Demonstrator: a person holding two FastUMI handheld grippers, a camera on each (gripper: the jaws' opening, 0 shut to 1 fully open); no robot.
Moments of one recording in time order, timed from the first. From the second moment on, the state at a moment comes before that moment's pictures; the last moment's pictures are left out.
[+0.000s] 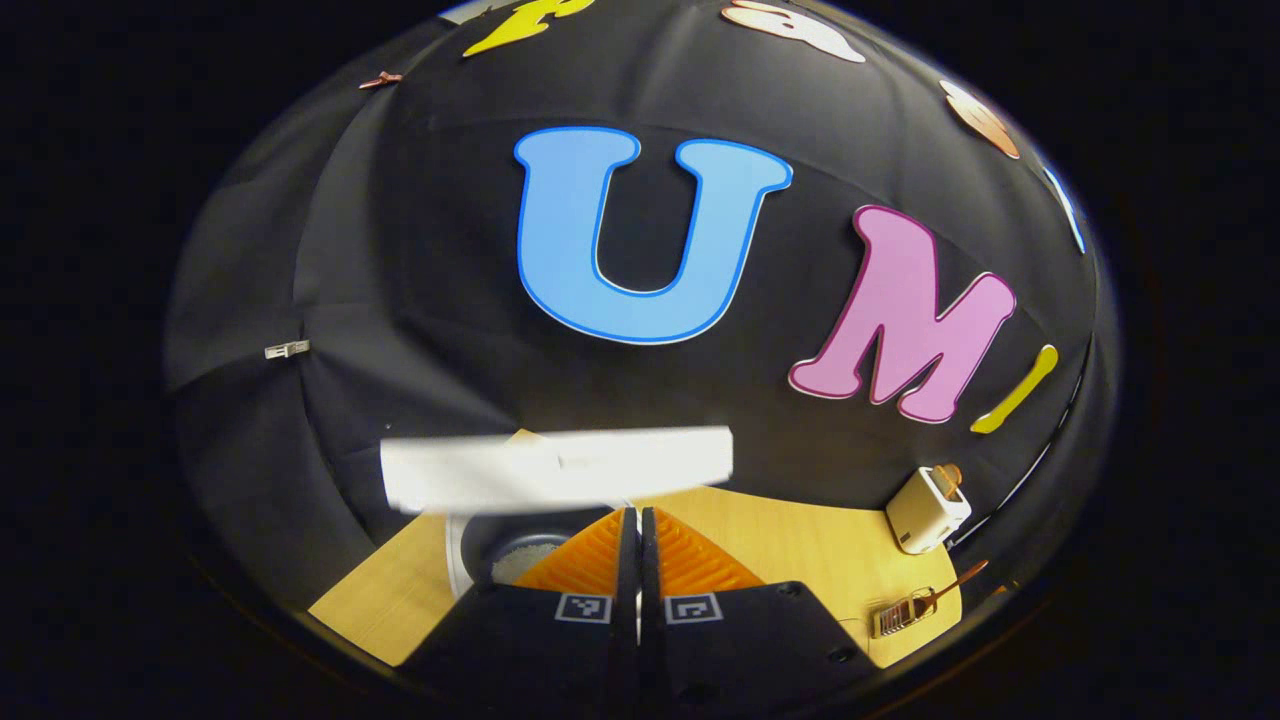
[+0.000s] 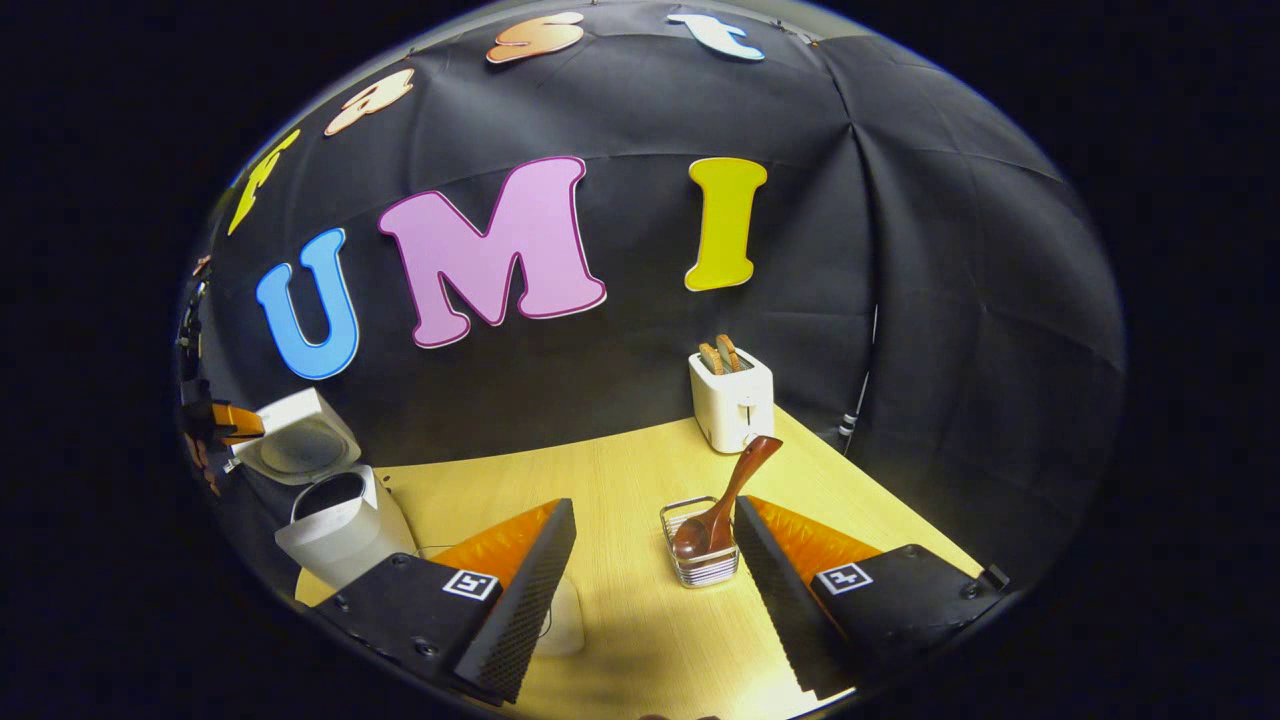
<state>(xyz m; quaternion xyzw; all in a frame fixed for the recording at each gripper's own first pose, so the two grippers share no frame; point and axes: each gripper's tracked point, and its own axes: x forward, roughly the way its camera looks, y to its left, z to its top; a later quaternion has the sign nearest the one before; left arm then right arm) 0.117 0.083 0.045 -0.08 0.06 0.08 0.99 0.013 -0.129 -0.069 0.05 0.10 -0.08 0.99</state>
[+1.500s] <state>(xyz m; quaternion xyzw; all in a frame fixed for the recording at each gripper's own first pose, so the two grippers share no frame) 0.045 -0.003 -0.006 -0.02 0.07 0.07 0.99 0.172 -0.230 -0.200 0.11 0.24 -0.09 0.96</state>
